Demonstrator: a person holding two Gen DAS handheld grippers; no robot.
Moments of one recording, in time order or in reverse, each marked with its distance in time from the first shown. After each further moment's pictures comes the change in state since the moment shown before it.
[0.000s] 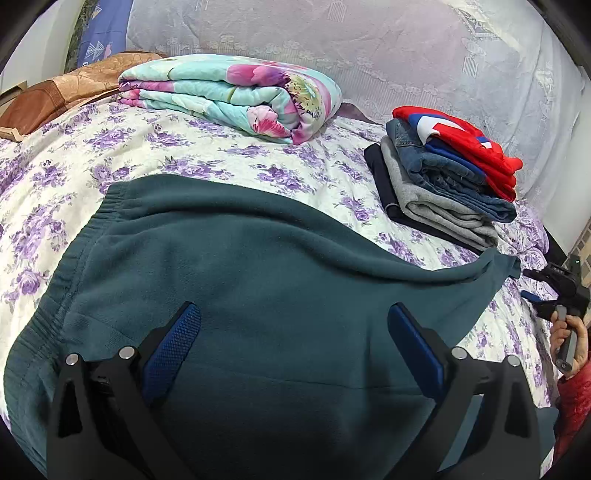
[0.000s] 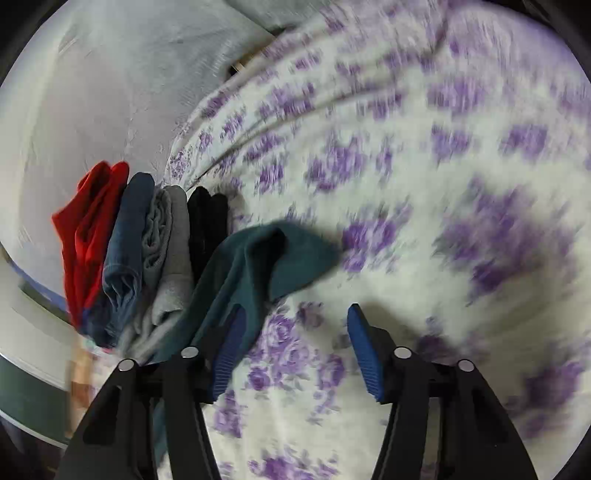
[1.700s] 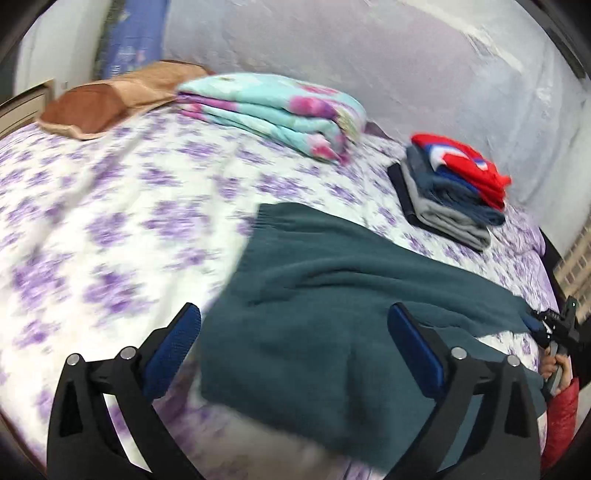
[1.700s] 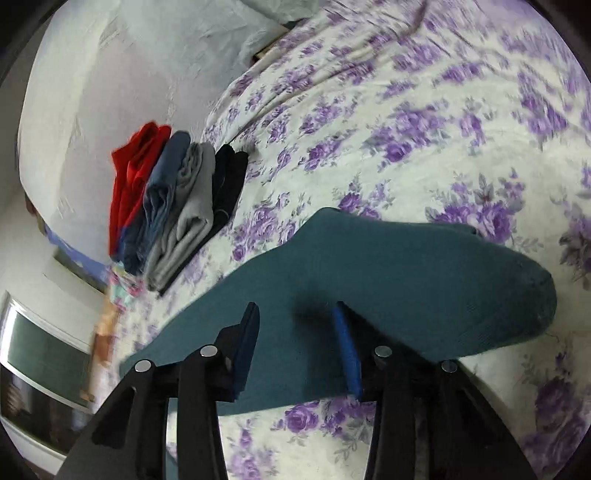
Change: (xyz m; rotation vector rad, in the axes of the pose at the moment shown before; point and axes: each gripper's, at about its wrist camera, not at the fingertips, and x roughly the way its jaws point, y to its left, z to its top) left arm -0.123 0.070 -0.023 -0.053 -0.014 0.060; right arm -0.075 -0.024 -0.099 -0.224 0.013 0.028
